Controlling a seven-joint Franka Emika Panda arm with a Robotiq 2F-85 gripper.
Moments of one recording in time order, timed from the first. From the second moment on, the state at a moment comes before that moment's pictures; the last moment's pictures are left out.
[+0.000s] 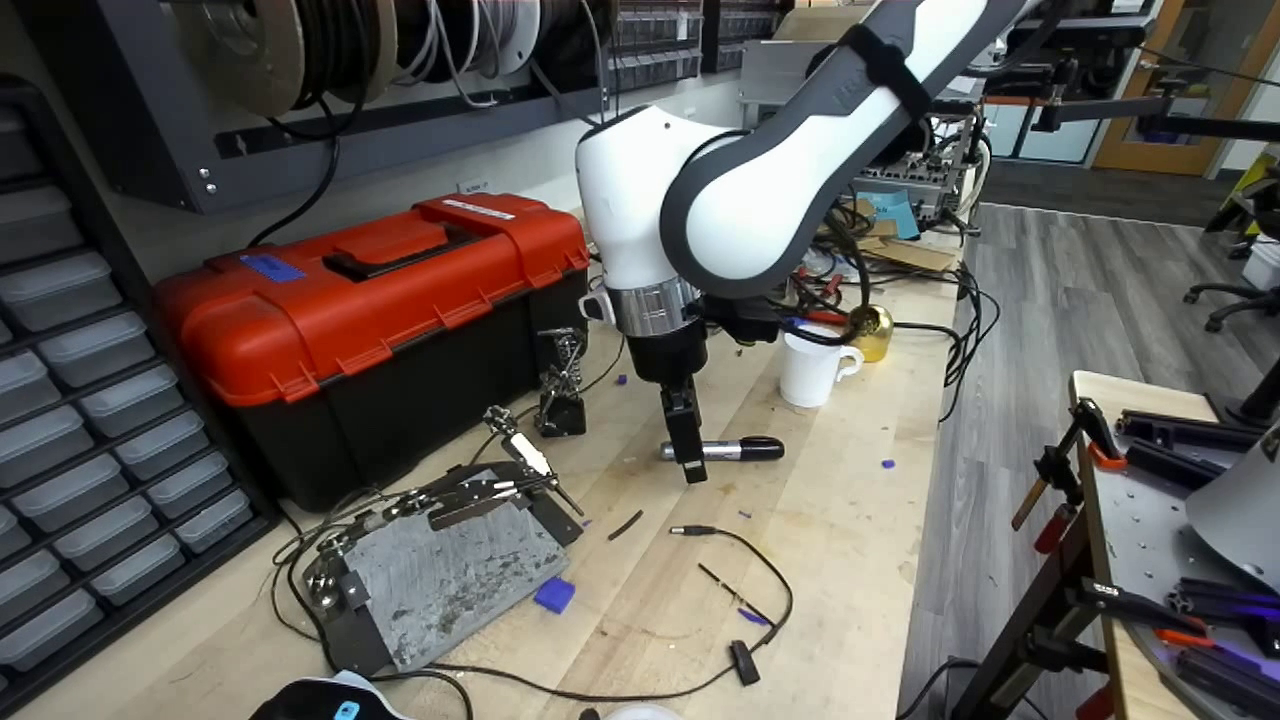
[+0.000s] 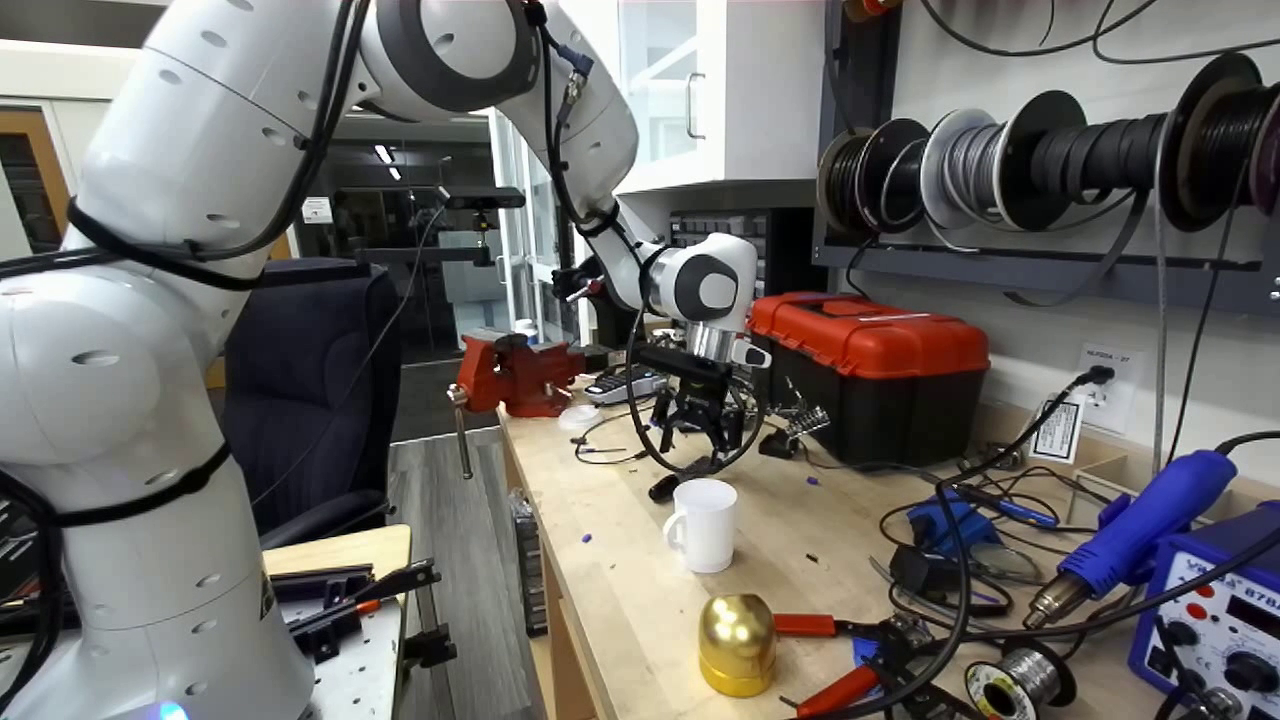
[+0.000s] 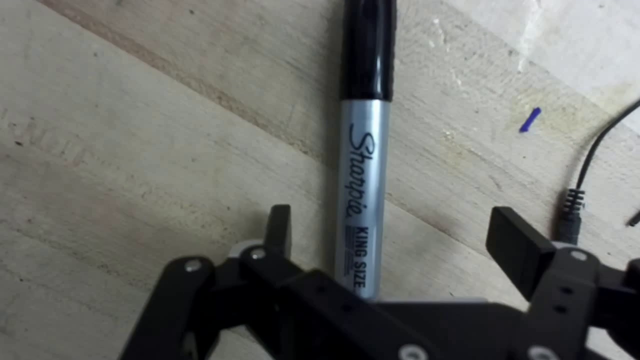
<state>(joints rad) 0.17 0.57 0.17 -1.83 -0.06 2.19 -0.18</state>
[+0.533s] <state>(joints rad) 0.17 0.58 0.16 -1.82 -0.06 2.19 -0.18</state>
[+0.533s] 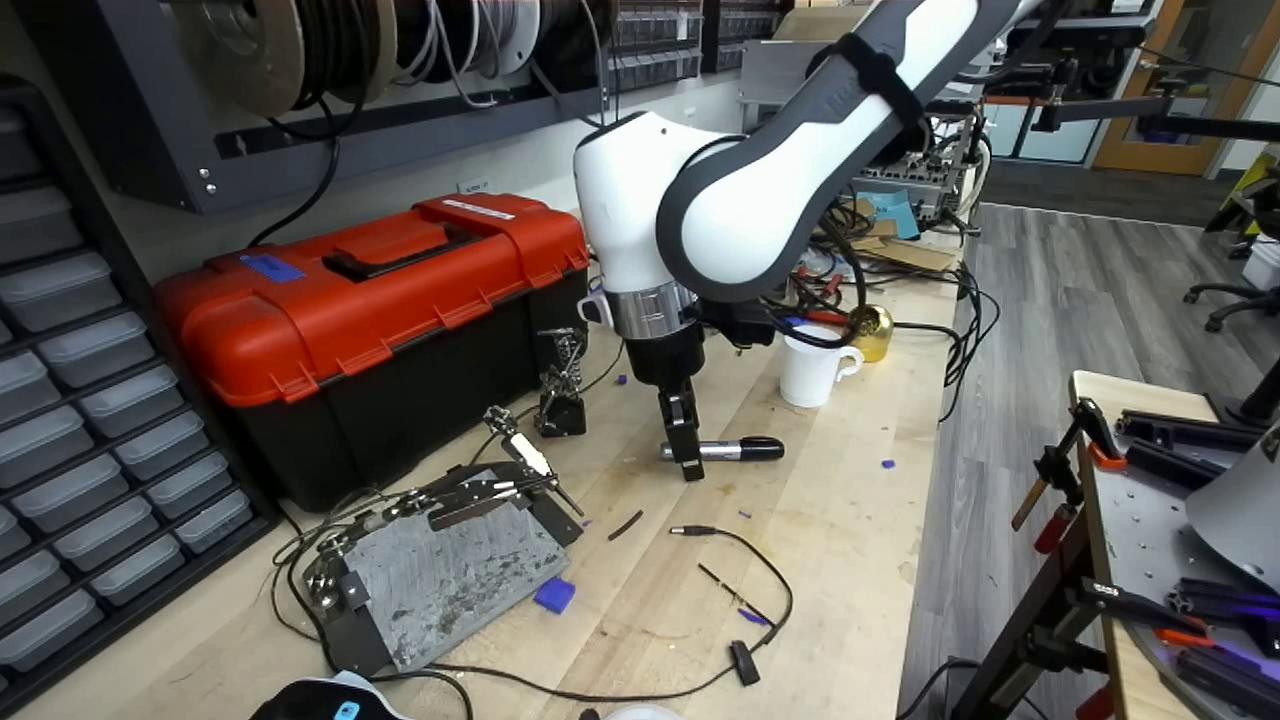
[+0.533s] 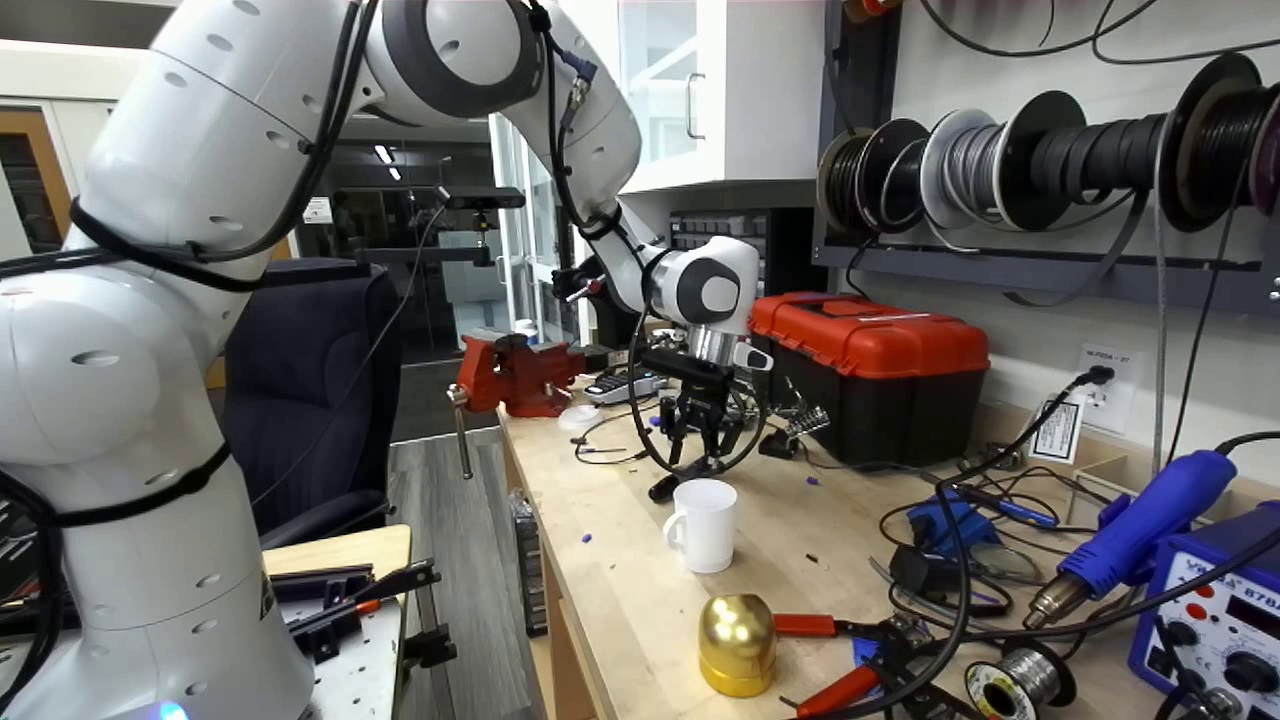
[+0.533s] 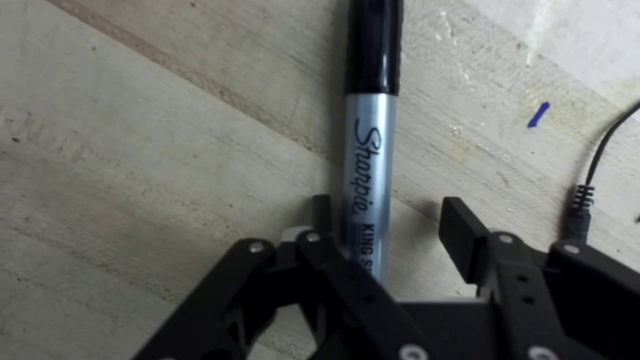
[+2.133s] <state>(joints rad) 0.16 0.27 0.10 -2.03 -0.06 2.35 -0.03</state>
